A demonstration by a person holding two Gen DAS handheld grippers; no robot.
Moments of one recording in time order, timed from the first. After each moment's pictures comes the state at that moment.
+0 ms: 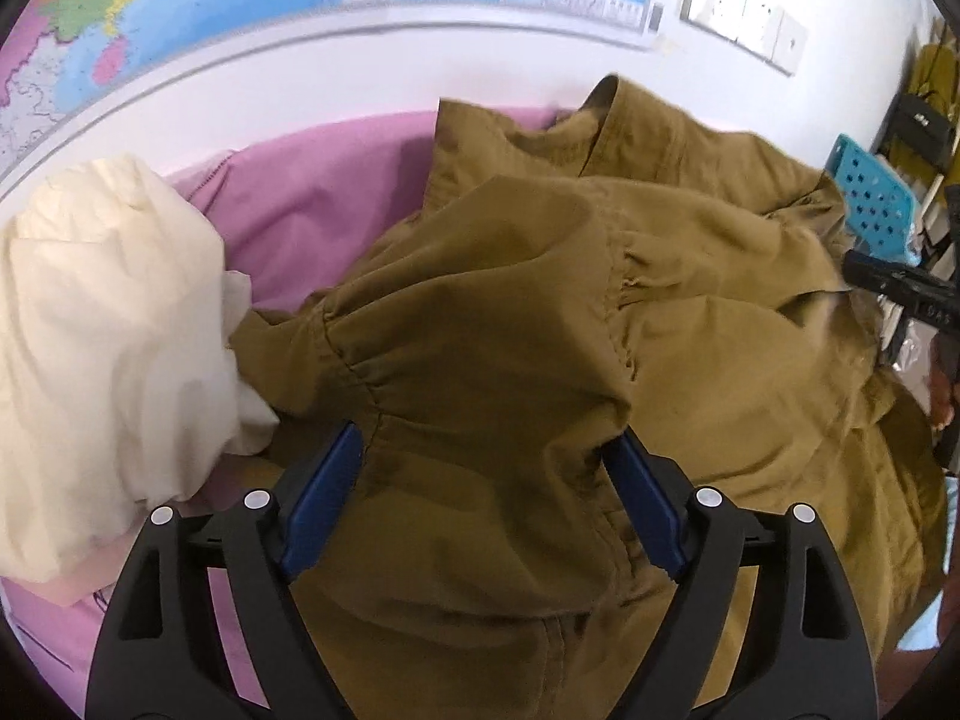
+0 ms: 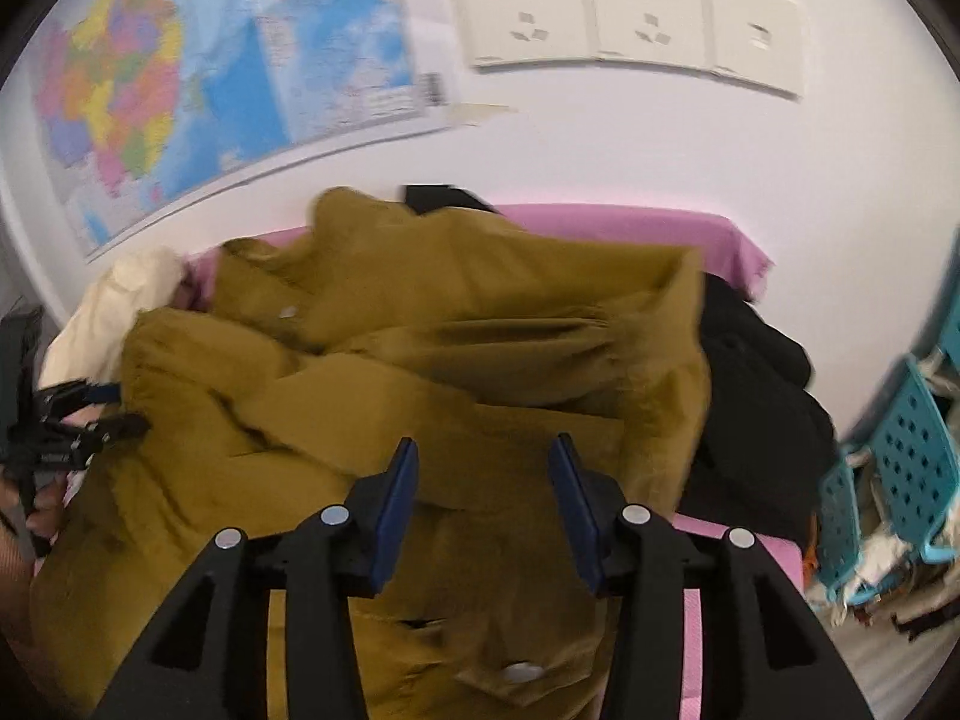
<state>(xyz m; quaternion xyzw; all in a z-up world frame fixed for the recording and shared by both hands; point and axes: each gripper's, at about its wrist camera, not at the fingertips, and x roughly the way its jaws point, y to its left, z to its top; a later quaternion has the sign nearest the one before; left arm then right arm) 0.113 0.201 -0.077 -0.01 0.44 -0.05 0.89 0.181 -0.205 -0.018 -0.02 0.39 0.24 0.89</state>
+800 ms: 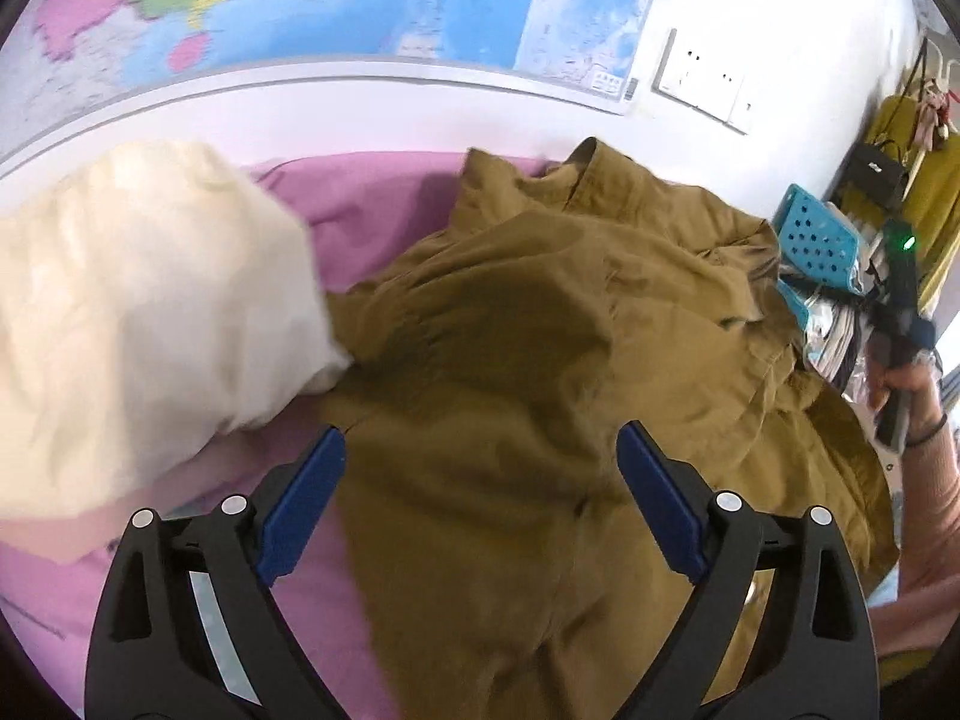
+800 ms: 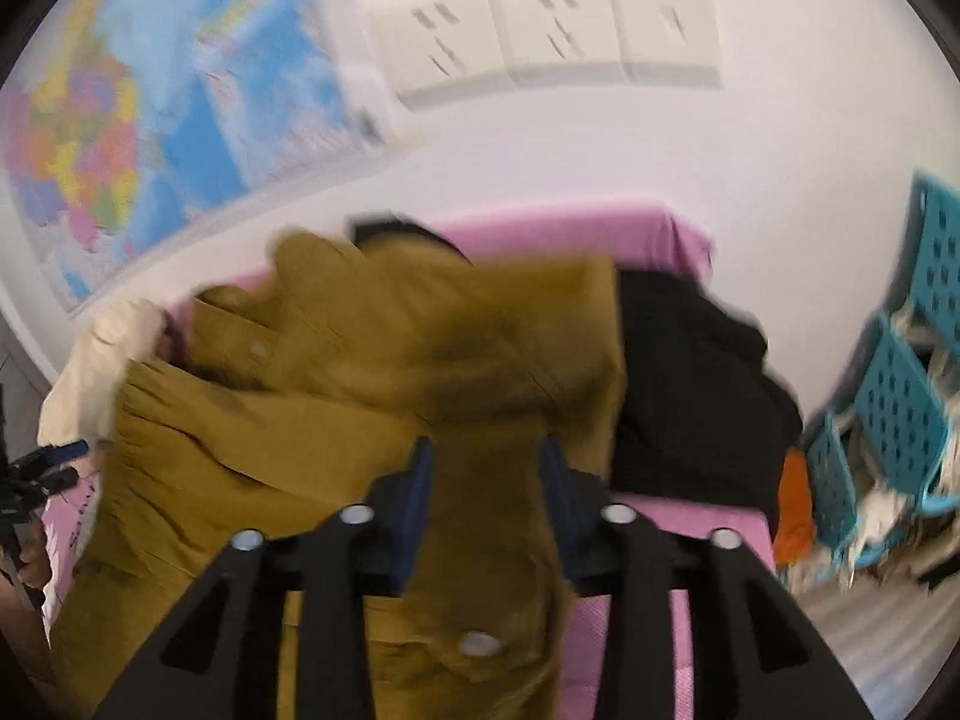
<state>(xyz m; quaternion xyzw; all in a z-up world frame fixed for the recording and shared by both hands) 0.051 0.249 -0.049 -0.06 0.39 -0.09 0.91 0.165 -0.218 -0.002 0.01 0.36 0.22 0.90</state>
